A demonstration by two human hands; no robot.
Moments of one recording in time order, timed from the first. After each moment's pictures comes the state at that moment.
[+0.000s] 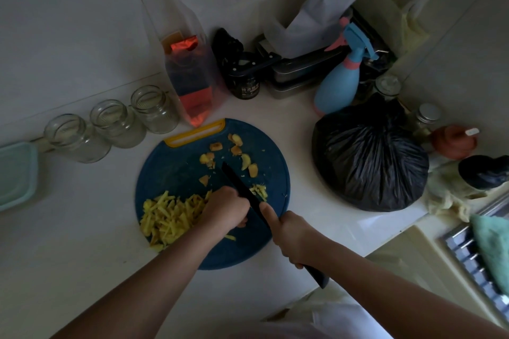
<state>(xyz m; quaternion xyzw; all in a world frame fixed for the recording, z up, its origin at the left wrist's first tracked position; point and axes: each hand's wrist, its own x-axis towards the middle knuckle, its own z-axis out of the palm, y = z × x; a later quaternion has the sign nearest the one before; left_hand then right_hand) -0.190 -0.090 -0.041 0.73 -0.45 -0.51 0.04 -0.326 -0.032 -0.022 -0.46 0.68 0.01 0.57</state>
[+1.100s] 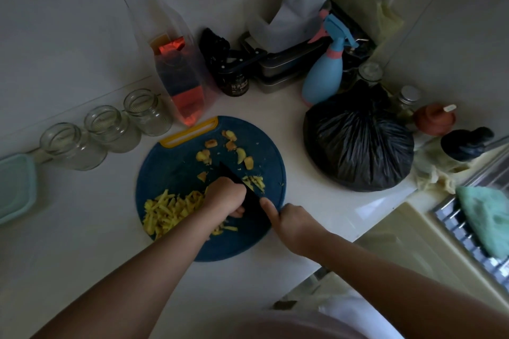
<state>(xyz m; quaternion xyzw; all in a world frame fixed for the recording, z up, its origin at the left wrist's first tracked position) -0.195 -0.100 -0.032 0.74 -0.41 -0.53 0.01 -0.322 -0.018 -0.024 -0.55 0.69 -0.02 0.48</state>
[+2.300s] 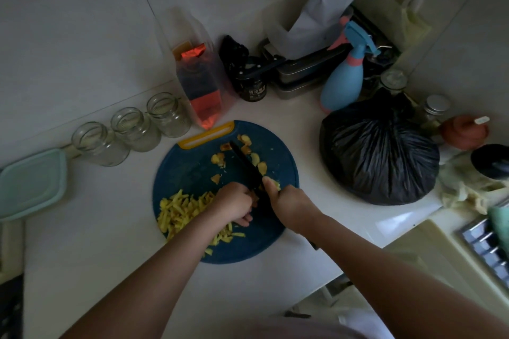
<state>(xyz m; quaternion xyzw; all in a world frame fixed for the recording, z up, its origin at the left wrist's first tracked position) -0.186 -0.097 -0.033 0.70 -0.44 -0.56 0.00 -0.314 -0.064 -0.032 -0.52 0.70 -0.07 0.48</state>
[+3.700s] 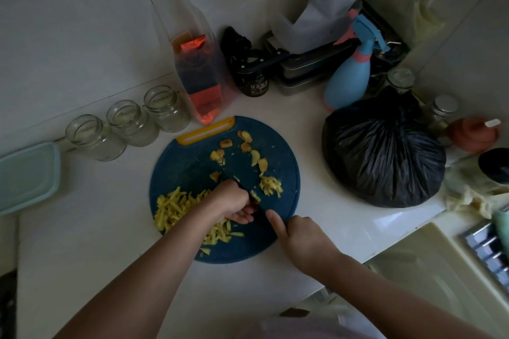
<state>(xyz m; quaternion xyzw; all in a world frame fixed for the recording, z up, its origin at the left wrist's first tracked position) -0.179 -0.101 -0.030 0.70 -0.43 -0.58 -0.02 -0.325 -0.010 -0.043 -0.57 0.68 -0.06 0.46</state>
